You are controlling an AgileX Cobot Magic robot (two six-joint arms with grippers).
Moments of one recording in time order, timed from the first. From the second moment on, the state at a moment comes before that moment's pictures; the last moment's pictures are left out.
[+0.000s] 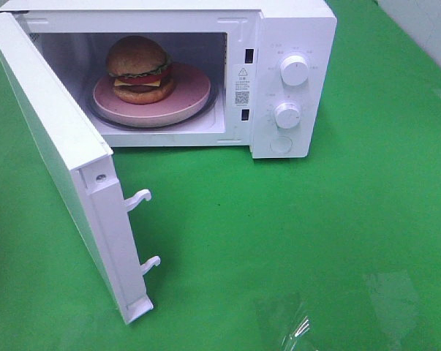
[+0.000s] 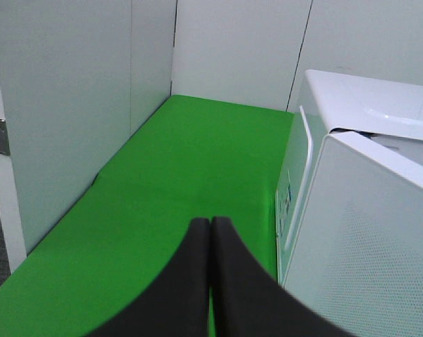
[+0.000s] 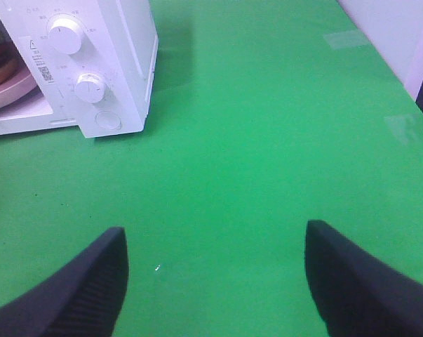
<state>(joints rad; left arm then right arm) 0.07 0.76 -0.24 -0.15 -0.35 0.04 0.05 0.00 -0.50 -0.05 0.96 0.12</state>
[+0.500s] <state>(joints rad) 0.07 1.13 -0.23 0.32 -0.65 -0.31 0.05 0.00 -0.50 -0.05 0.96 0.12</state>
